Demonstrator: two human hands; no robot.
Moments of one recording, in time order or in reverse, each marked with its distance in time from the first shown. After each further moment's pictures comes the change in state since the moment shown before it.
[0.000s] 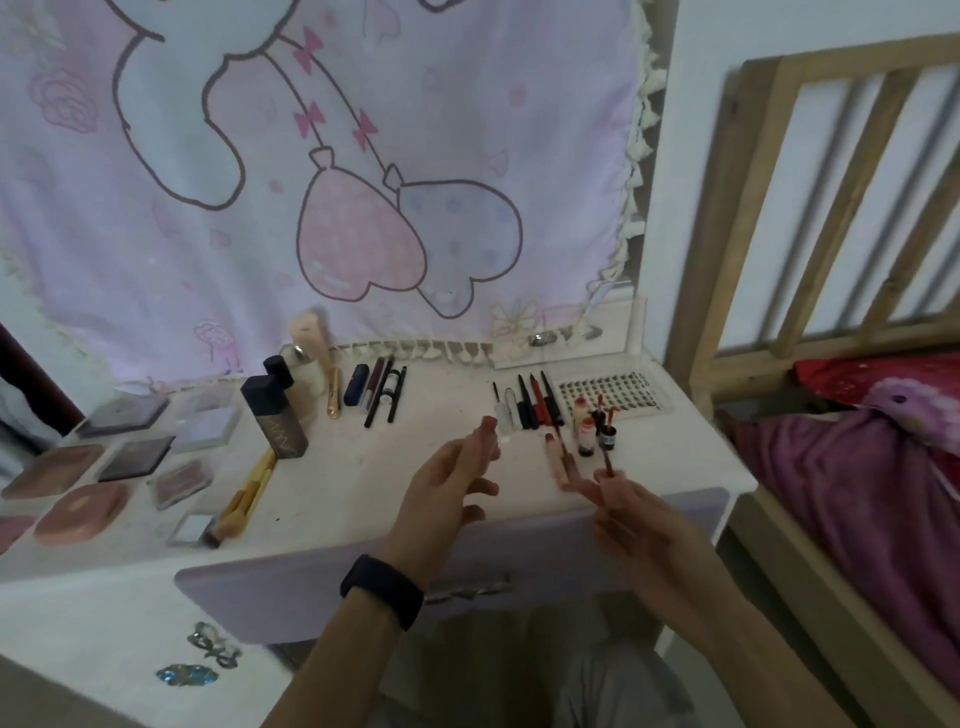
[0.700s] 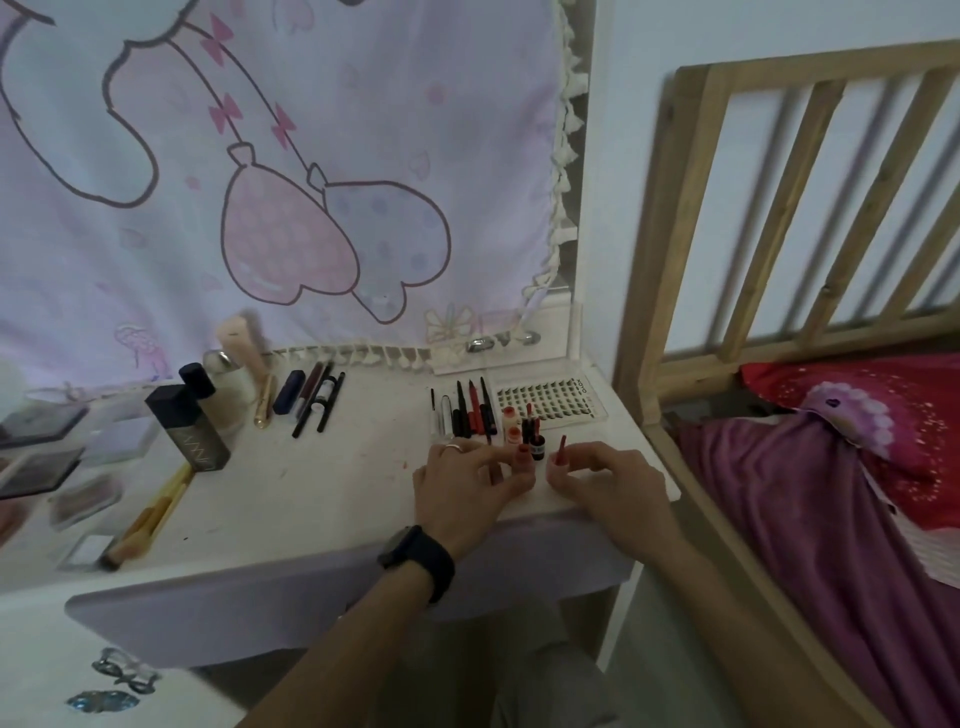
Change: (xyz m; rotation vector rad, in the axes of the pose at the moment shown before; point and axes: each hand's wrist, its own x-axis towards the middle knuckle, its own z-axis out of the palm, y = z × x) left_hand 0.053 -0.025 0.093 0.914 0.126 0.320; right_hand 0.050 -0.053 -0.053 -1.268 0.216 -0.440
